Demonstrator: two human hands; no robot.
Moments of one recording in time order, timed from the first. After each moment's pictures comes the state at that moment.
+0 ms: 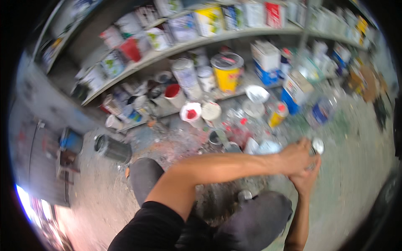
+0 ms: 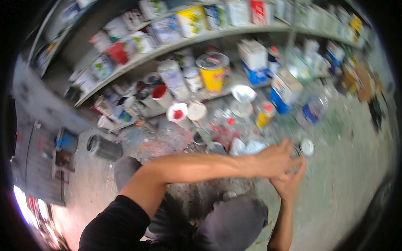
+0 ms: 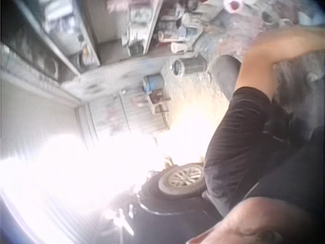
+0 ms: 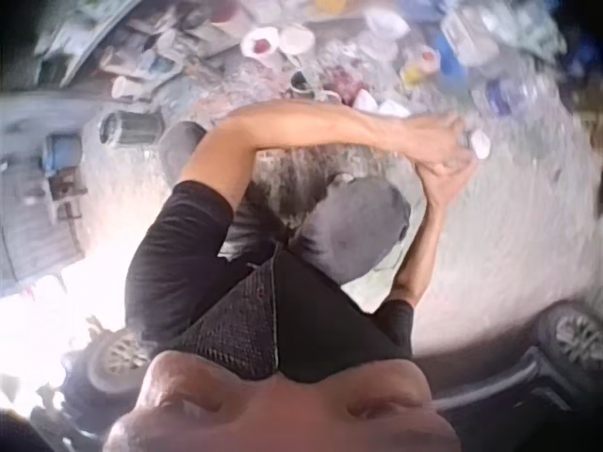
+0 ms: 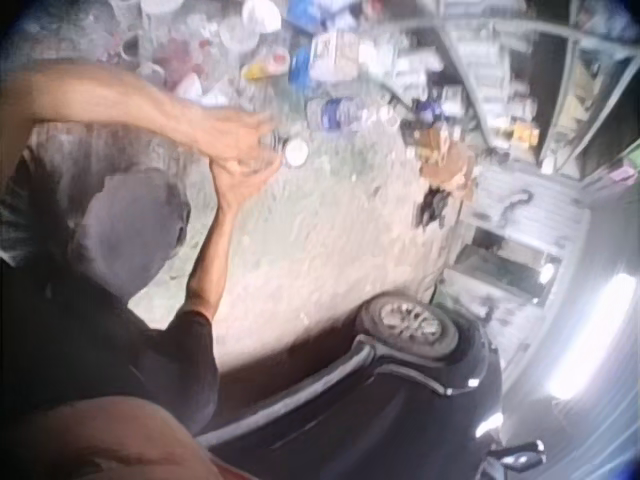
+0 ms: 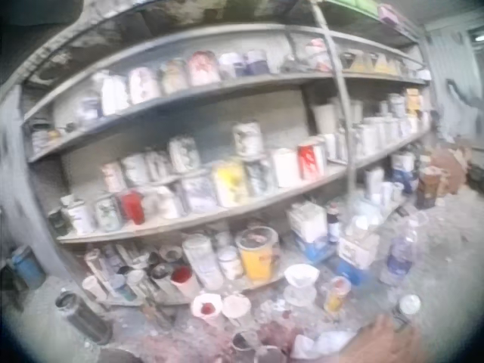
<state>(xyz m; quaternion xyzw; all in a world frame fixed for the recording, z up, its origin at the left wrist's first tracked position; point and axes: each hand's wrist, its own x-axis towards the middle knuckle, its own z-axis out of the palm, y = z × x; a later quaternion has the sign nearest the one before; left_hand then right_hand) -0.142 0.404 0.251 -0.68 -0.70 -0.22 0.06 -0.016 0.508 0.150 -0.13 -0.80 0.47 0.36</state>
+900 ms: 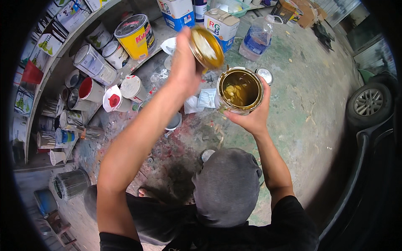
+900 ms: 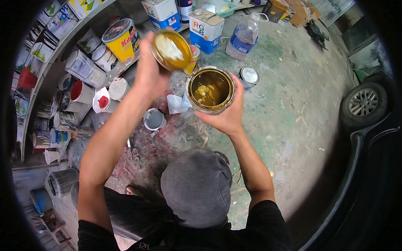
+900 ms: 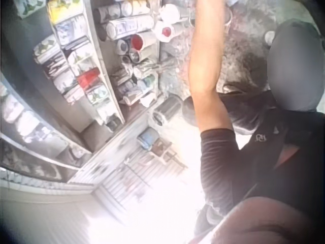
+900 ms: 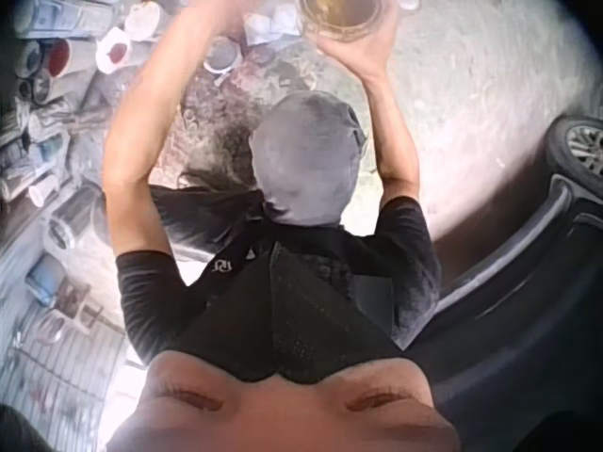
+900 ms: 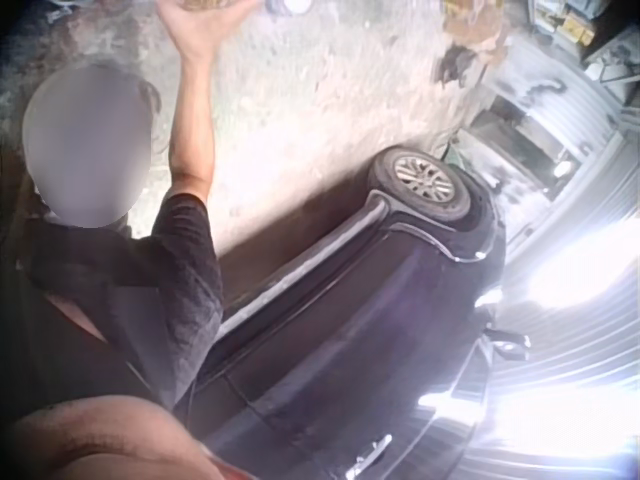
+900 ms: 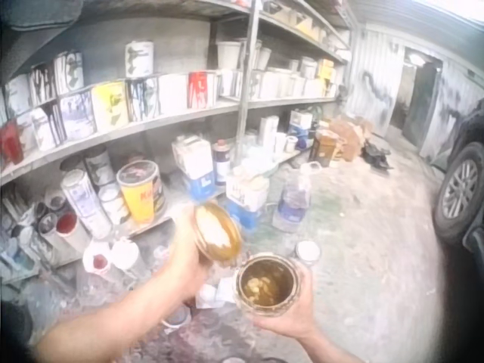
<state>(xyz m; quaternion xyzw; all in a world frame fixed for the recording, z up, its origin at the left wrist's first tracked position) -0.233 0.354 0.290 -0.11 -0.45 -0.82 -0.33 -0.054 0.457 0.189 -0.08 -0.75 0.55 0.38</state>
